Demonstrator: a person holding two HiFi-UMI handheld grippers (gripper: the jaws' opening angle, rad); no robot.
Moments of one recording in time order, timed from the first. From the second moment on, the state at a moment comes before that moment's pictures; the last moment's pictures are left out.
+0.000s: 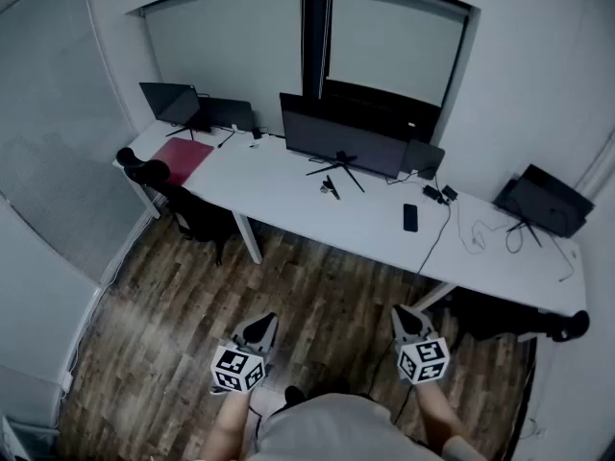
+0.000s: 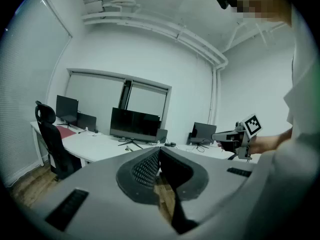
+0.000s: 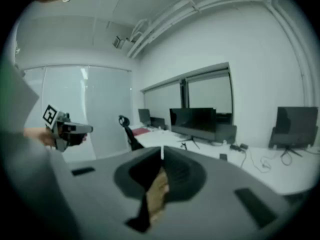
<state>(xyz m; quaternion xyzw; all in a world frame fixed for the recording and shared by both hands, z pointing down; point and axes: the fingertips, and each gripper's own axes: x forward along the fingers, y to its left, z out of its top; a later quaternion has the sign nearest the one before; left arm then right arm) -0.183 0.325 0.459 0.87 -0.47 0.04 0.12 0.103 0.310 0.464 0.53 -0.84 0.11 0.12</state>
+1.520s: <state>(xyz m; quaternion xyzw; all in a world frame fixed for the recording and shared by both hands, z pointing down) -0.252 0.350 0.484 0.88 -0.46 0.04 0.15 0.039 0.346 0.486 0.54 -0.82 0.13 0.14</state>
